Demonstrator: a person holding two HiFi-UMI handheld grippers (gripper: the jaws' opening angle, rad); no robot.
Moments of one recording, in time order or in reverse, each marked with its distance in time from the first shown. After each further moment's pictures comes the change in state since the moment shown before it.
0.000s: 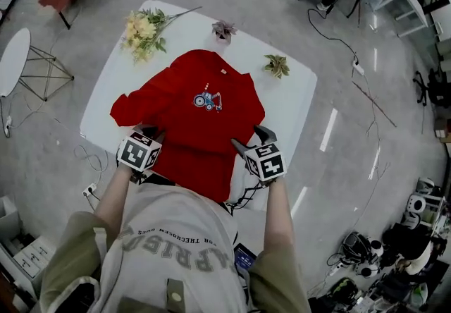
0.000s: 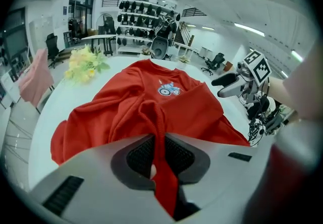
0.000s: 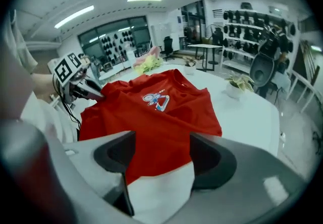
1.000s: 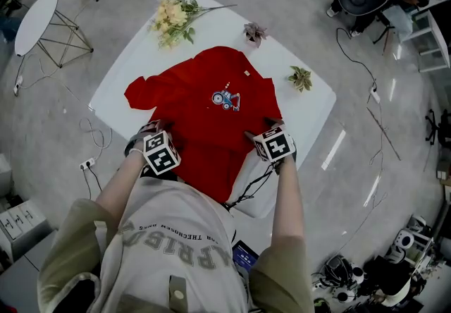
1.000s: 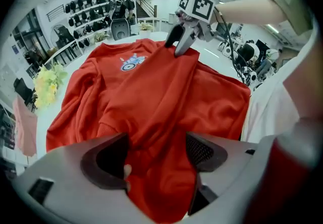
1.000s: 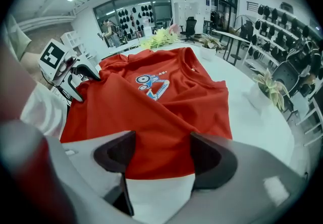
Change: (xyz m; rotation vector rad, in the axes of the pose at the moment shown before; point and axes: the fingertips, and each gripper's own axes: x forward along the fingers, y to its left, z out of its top) left arm 0.029 -0.040 -0.052 0.449 0.247 -0.006; right arm 0.058 -0.034 -0.001 -0.235 0.231 0.083
